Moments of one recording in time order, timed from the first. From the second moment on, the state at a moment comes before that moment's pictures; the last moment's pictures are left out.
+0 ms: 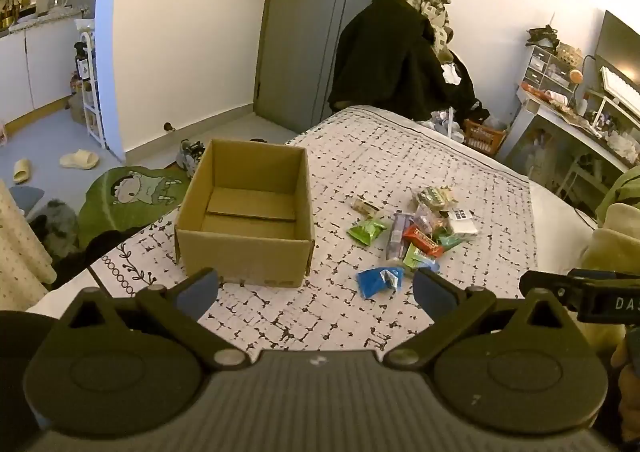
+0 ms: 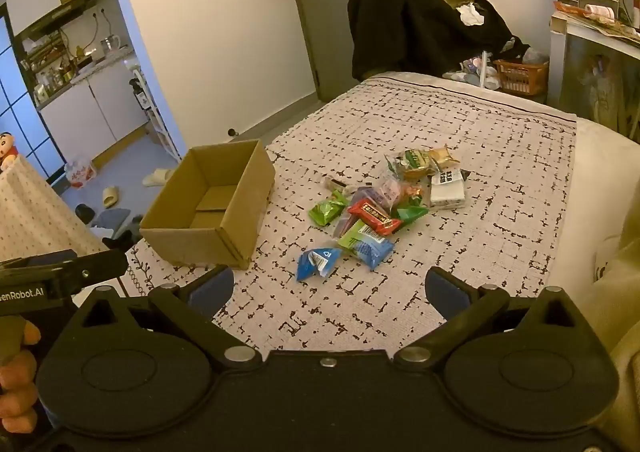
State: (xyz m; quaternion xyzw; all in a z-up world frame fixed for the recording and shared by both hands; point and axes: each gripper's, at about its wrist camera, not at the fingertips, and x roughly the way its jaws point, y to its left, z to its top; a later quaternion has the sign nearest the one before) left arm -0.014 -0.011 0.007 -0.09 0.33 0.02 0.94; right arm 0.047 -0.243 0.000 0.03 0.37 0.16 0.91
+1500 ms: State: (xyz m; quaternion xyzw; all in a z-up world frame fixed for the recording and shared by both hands) left arm -0.014 -0.006 0.009 -0.09 0.32 0.03 0.94; right arm 0.046 -0.241 -0.002 0.04 0.35 0.18 0.92
